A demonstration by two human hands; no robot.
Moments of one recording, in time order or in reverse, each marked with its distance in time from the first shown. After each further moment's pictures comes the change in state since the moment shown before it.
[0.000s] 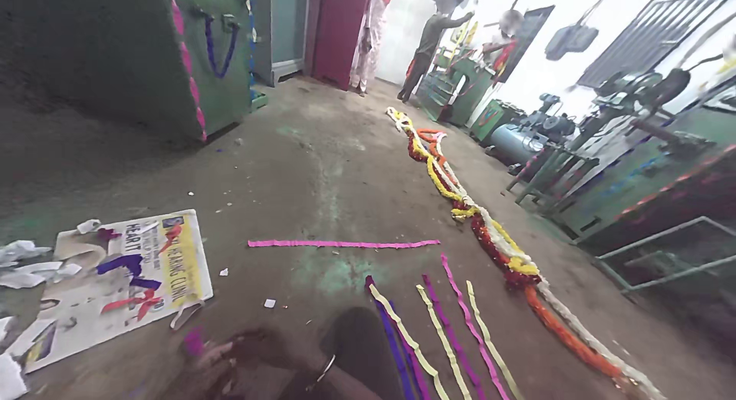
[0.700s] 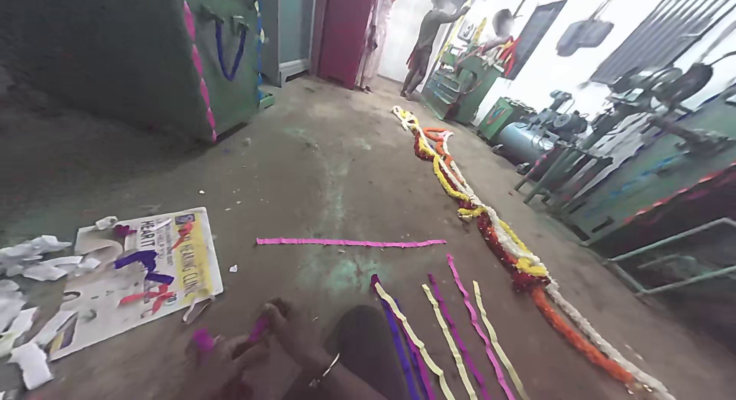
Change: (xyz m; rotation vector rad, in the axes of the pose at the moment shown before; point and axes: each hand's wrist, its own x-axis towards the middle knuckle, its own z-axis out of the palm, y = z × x) left_hand 0.011 -0.004 0.011 0.344 0.132 0.062; right_hand 0.002 -0.027 -0.002 -0.027 0.400 0.277
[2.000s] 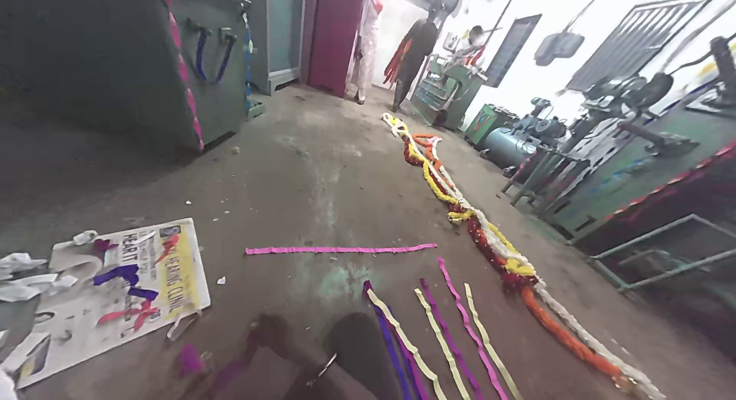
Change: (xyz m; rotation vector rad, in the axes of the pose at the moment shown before) left_hand -0.025 0.004 -0.038 0.465 -0.183 -0.179; right_hand 0.013 0.029 -0.003 0.028 -0.186 0.022
